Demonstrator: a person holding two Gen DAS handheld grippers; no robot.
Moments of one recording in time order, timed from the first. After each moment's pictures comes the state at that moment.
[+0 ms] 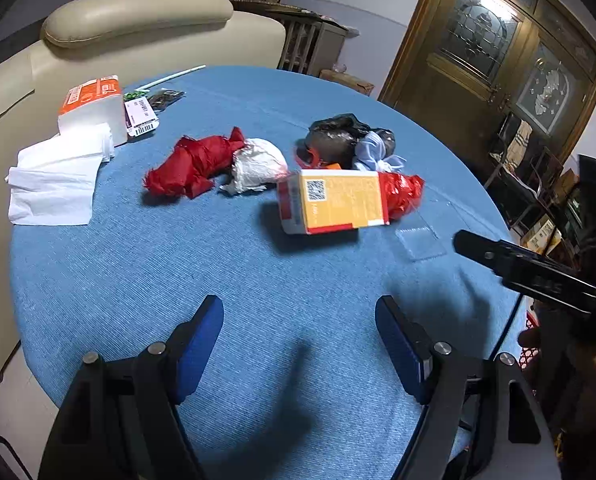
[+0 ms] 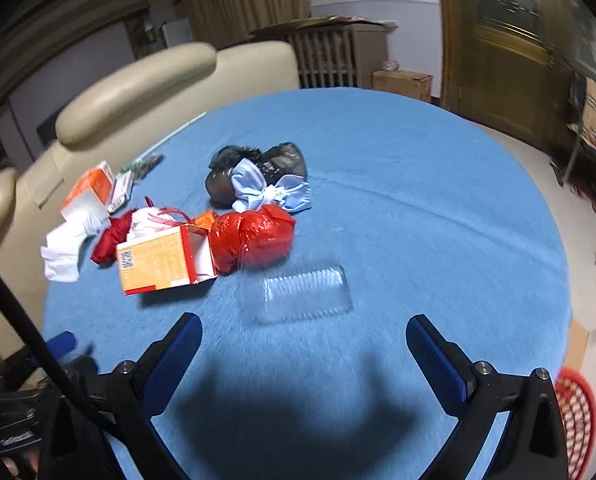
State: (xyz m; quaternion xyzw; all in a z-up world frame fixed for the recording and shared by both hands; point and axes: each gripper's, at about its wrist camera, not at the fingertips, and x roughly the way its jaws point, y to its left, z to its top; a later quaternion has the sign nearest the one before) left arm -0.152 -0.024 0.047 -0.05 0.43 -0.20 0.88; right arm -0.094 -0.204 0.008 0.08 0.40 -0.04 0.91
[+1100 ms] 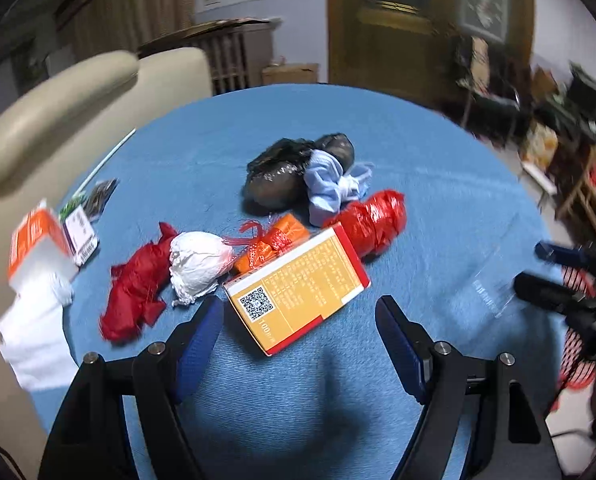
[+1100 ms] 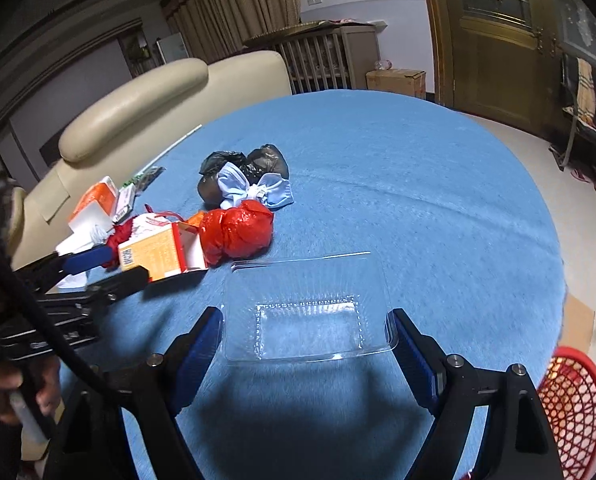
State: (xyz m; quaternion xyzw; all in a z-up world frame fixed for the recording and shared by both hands) left arm -0.099 -0.102 0.060 0.16 0.39 -0.26 0.87; right arm -0.132 -0.229 0.012 0.13 0.38 -0.04 0.91
